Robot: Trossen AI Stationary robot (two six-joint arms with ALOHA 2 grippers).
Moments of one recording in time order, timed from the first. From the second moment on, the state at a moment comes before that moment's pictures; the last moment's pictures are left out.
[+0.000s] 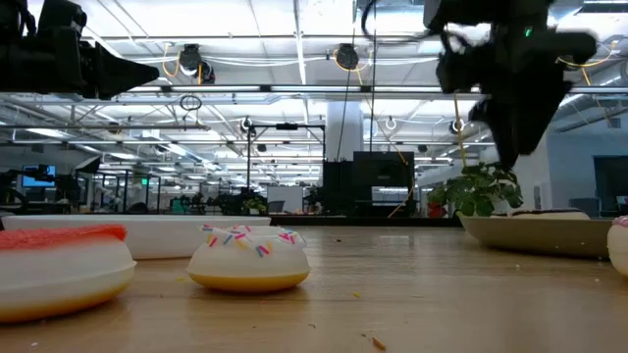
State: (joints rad) left arm -0.06 0.04 0.01 0.22 -0.42 0.28; right arm 0.08 1.38 1.00 -1.05 -0.05 0.28
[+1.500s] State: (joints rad) left arm -0.06 0.04 0.01 0.24 -0.42 0.12; right arm 0.50 1.48 1.25 -0.95 0.15 0.51
